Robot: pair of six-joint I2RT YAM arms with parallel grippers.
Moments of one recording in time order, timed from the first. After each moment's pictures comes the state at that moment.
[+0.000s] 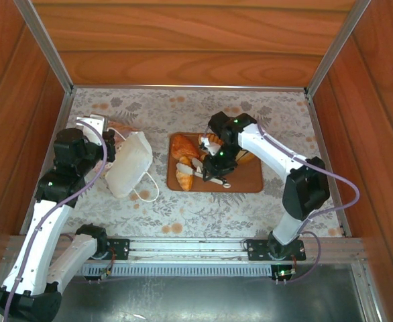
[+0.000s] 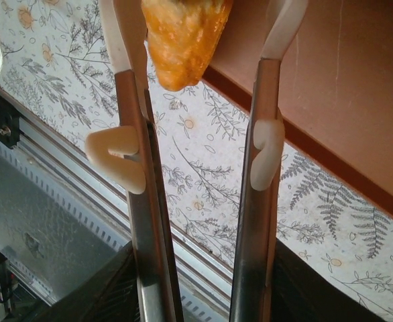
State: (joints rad) left arm -0.21 0.77 0.91 -0.53 0.11 -0.03; right arm 0.64 1.71 1.45 -1.31 -0.47 0.06
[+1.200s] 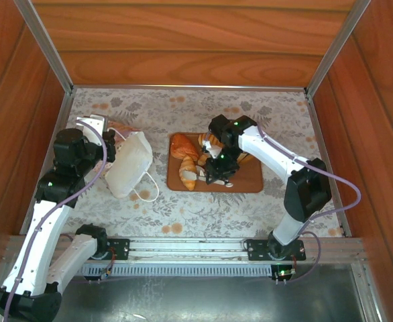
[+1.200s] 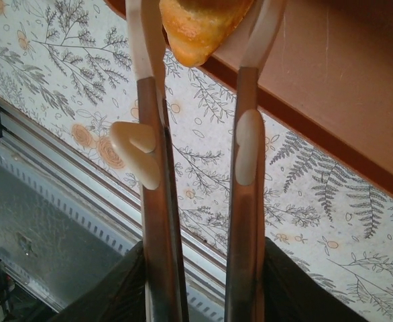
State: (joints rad) left arm -0.21 0.76 0.91 -0.53 0.12 -0.03; right arm 0.65 1.70 1.42 -1.32 -0.43 0.07
